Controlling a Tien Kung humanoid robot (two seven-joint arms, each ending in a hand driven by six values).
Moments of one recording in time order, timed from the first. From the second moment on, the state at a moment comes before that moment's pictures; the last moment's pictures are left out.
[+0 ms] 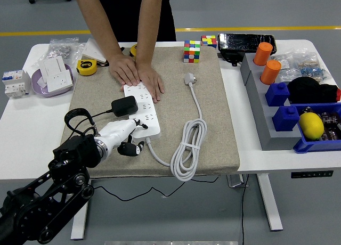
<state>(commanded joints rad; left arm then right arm) -0.27 0.15 -0.97 -1.50 2.09 -0.27 0.50 0.08 -0.10 1.40 0.18 -1.50 0.02 -0.11</state>
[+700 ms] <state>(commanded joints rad) -0.27 0.15 -0.96 -1.49 2.12 -0.29 0.52 0.09 -0.10 1.40 0.18 -1.49 0.02 -0.11</state>
